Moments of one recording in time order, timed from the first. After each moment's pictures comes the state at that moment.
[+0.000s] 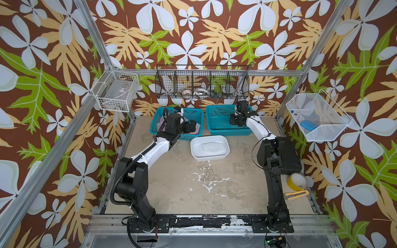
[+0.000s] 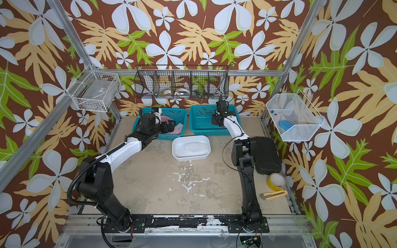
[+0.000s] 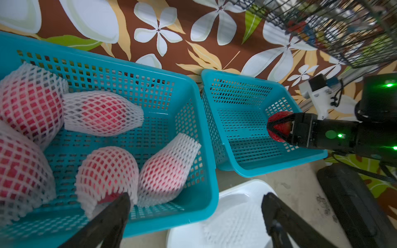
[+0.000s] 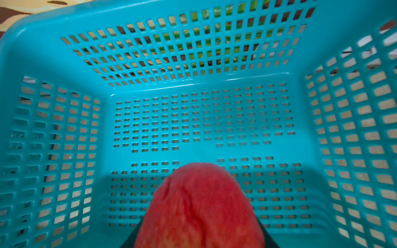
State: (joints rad) left arm -0.32 1.74 1.32 -0.03 0.09 -0.40; right arm 0.19 2.46 2.29 -0.69 0.01 0.24
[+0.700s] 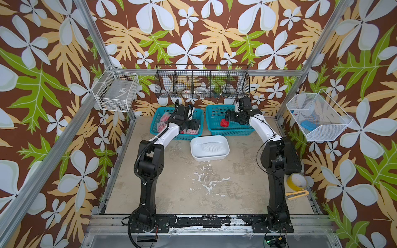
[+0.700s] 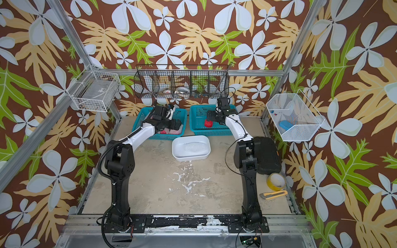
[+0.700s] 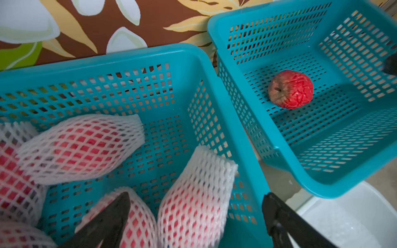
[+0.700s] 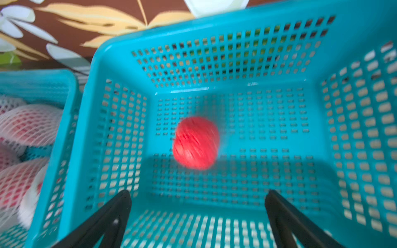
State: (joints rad) left arm -0.31 2.18 1.89 -0.41 0.10 -0.03; right arm 0.19 2.29 2.20 -0.72 -0.08 0.26
